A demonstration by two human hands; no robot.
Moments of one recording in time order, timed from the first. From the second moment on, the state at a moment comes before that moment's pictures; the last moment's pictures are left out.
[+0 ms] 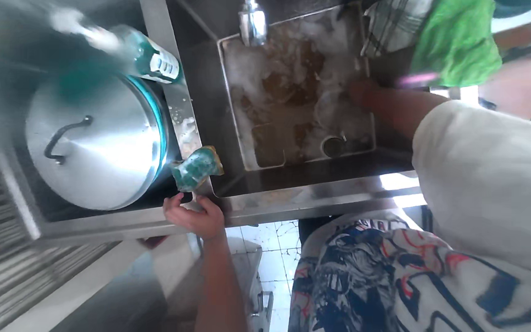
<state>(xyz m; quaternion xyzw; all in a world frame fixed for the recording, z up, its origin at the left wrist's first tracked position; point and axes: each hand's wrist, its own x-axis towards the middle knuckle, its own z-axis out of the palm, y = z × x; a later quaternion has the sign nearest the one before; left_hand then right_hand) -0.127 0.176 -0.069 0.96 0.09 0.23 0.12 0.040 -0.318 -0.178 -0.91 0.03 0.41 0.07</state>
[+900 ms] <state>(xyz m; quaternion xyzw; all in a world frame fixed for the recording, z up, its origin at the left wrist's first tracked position) -0.125 0.174 -0.074 0.95 0.11 0.25 0.16 0.033 -0.312 -0.121 -0.87 0.19 0.24 0.39</state>
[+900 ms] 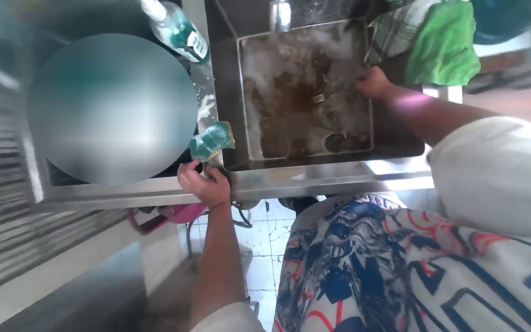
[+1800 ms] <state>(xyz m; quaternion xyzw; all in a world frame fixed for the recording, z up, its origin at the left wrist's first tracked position) -0.123 0.176 -0.075 0.96 0.11 0.23 0.15 0.037 -0.187 -0.173 -0.33 0.58 0.21 0.72</state>
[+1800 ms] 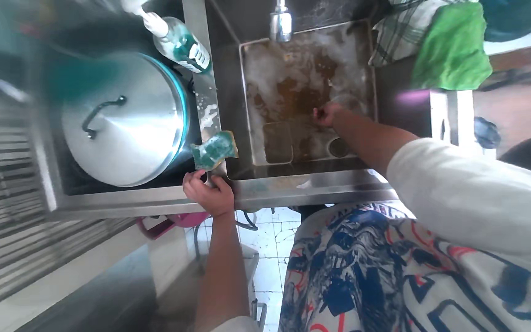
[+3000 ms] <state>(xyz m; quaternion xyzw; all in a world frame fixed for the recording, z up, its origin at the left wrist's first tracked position) -0.122 0.176 -0.075 0.96 0.10 0.24 0.15 0.035 -0.172 -0.193 -0.30 0.57 0.18 0.74</state>
